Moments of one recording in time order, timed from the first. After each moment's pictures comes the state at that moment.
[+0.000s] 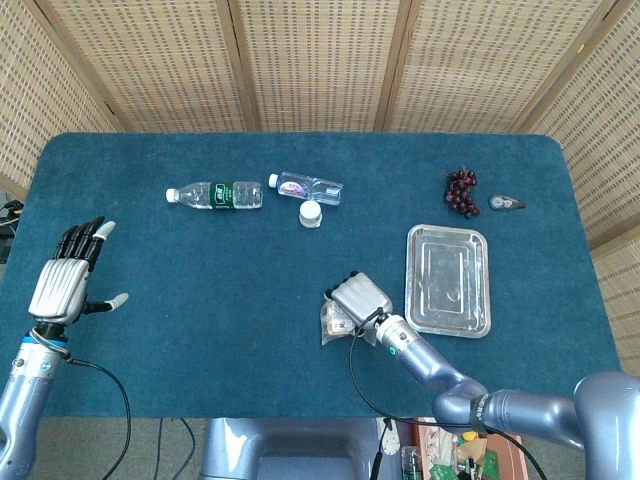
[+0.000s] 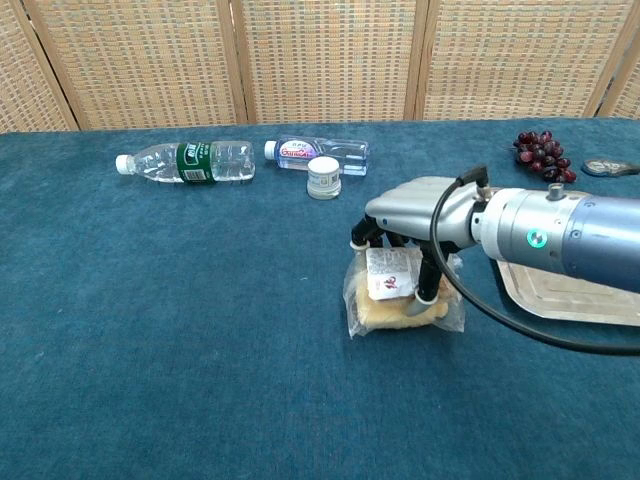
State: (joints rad) left arm -0.39 -1.23 -0.10 -1.54 1.32 1.32 0.00; right arm 0.88 -1.59 0.16 -1.48 -1.10 0.79 -0.56
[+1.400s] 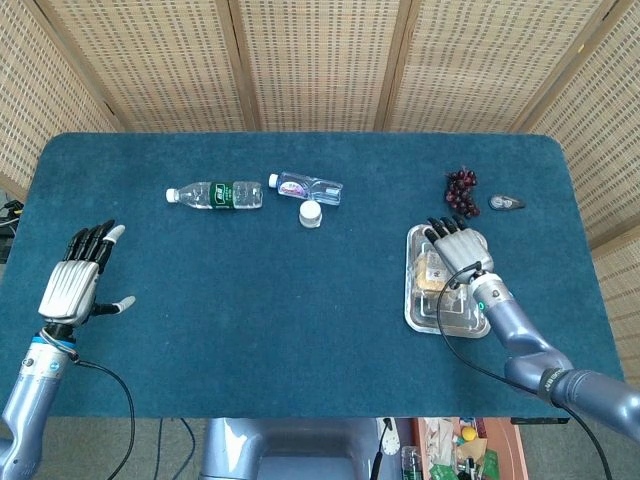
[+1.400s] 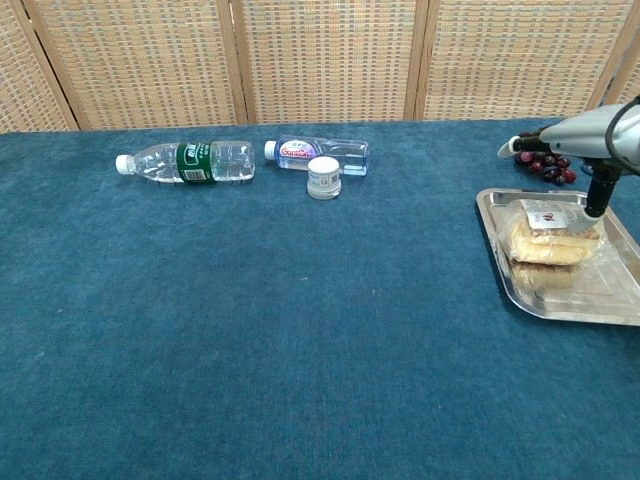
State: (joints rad) left arm -0.38 -1.25 -0.13 -1.55 1.34 1.28 0.05; right arm 0.82 -1.33 0.10 -1.30 -1.00 0.75 -0.45
